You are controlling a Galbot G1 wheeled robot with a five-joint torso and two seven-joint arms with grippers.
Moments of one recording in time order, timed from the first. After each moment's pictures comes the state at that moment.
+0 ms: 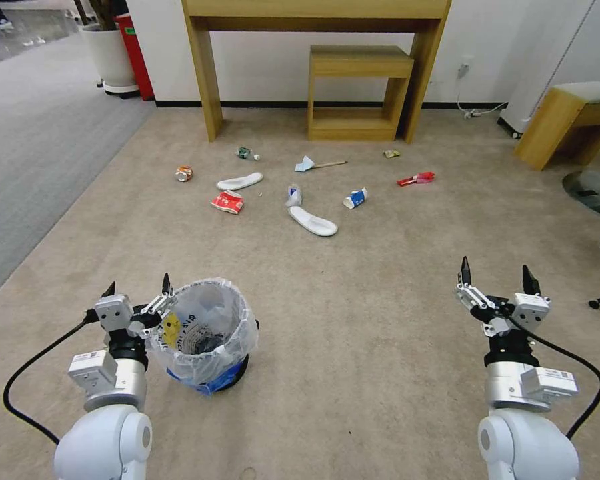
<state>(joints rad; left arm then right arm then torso) 1.47 -1.60 -0.75 -2.24 -0.10 0.25 -0.02 -1.49 1.57 0.77 2.19 0.10 0.06 0.01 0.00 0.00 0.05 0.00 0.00</state>
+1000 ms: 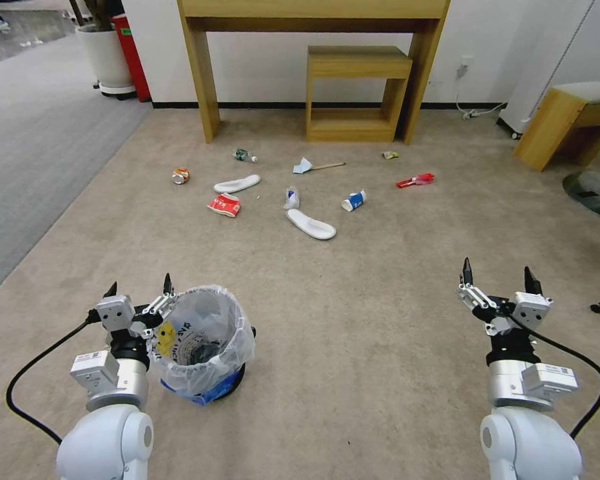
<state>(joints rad) 1.47 -1.61 -0.75 -2.23 -0.10 0.24 -0.01 -1.49 1.57 0.77 2.19 0.09 0.03 0.02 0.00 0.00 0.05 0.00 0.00</state>
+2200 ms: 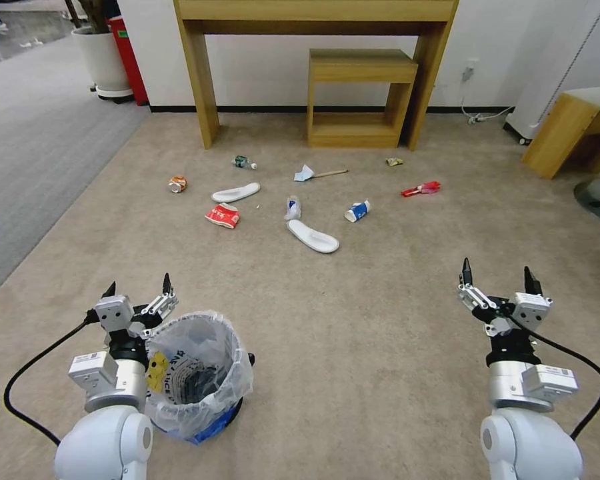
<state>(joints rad) 1.48 -1.61 -0.75 -2.24 -0.10 0.24 -0.01 -1.49 1.57 0.77 2.19 0.09 0.03 0.02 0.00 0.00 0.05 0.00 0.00</state>
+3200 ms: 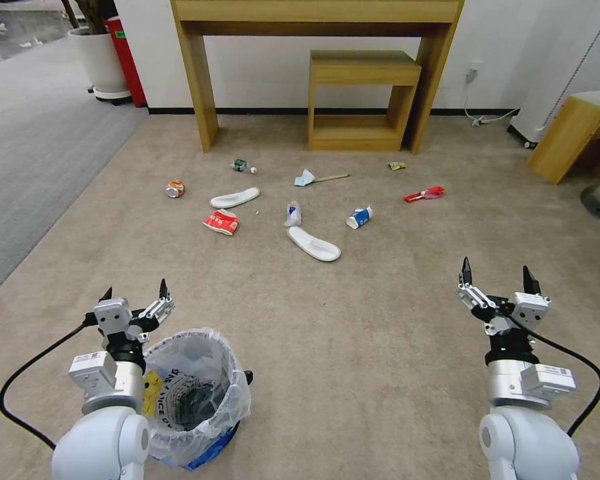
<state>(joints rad) 1.49 -1.58 -0.75 -2.25 -0.10 0.31 -0.05 -1.49 1.54 0.77 2.17 0.12 0.05 0.03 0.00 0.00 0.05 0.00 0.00</state>
